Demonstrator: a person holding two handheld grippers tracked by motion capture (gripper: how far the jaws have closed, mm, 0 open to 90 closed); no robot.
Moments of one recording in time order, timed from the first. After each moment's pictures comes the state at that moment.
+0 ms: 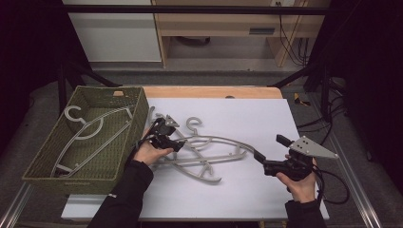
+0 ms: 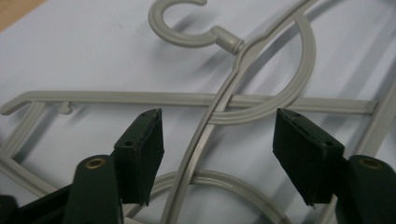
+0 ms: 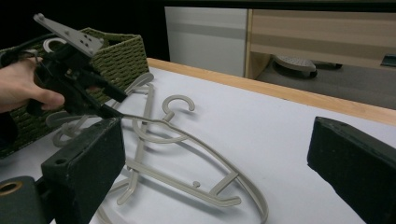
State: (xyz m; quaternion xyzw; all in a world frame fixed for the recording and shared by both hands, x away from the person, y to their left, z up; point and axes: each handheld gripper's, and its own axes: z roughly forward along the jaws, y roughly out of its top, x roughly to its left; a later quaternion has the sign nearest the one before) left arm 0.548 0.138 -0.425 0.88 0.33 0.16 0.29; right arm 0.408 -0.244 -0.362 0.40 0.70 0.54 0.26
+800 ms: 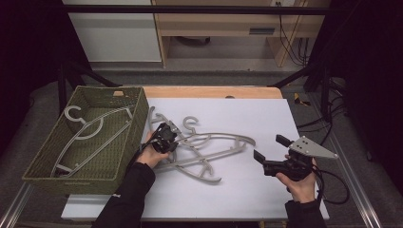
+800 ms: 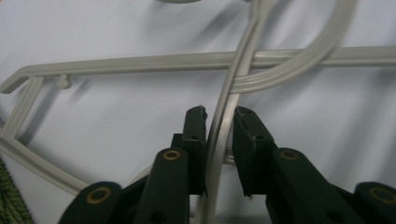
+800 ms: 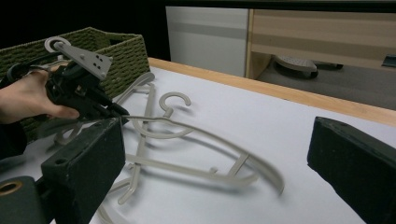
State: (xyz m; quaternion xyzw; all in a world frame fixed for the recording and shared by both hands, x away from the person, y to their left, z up) left arm 0.547 0.134 -0.443 0.90 0.31 0.19 0.22; right arm 0.408 -0.243 -0.362 0.39 0.70 0.54 0.26
